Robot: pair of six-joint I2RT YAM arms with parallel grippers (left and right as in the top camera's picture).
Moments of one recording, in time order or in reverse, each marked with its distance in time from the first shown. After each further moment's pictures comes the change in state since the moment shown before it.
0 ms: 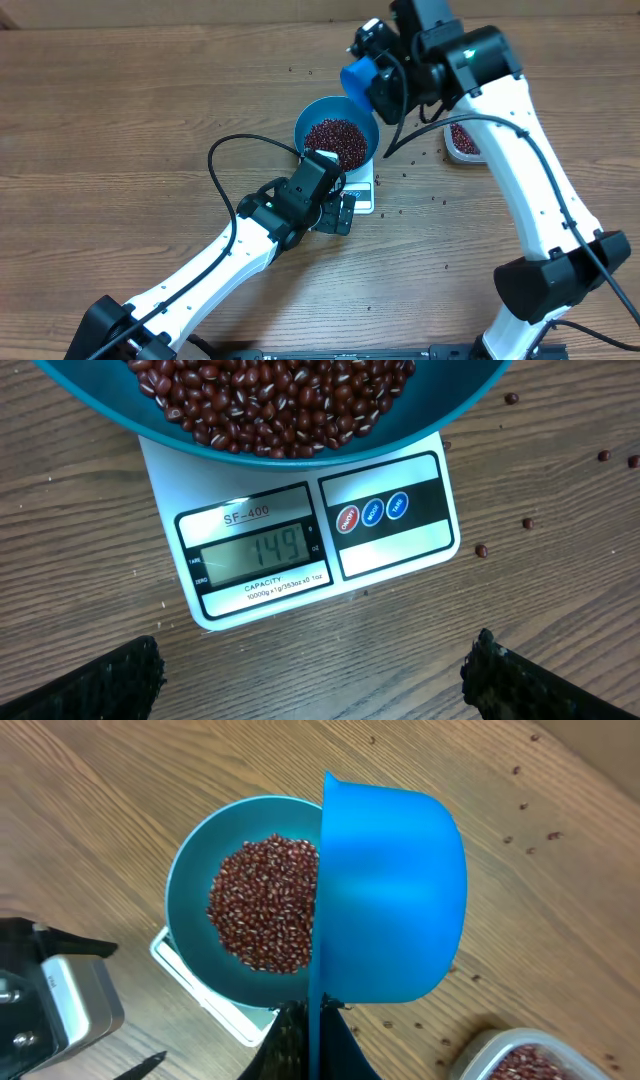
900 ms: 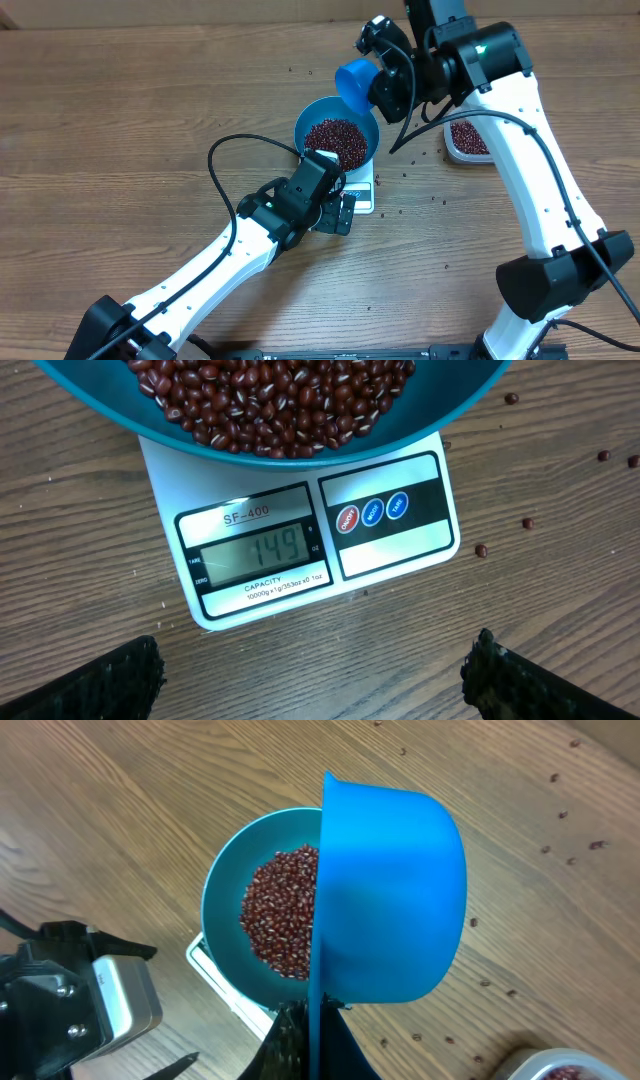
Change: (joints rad) left arm 0.000 0.000 0.000 0.000 0.000 0.000; right arm -0.008 0.000 0.003 0.000 -0.079 0.003
